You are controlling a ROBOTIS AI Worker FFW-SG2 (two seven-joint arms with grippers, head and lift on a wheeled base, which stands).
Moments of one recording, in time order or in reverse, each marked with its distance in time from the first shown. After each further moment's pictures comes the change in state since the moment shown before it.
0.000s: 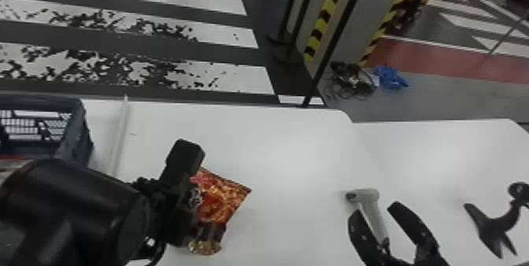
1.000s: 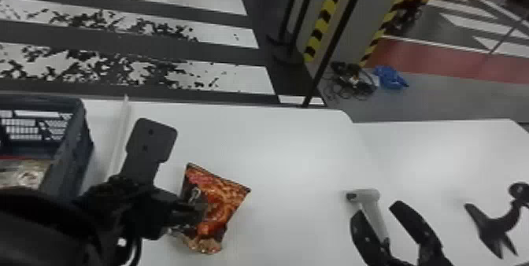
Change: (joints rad) left arm 0.202 0.024 0.058 -0.427 -0.151 -0.034 0.097; right arm 0.020 -0.005 -0.006 -0.015 -0.016 -0.018 0.024
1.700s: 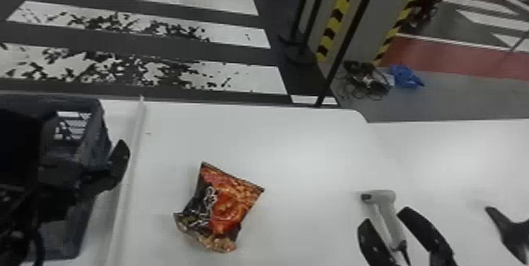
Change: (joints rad) left arm 0.266 0.222 0.219 -0.254 -0.061 -0.473 0.107; right arm 0.003 0.014 0.012 0.005 0.027 0.010 0.042
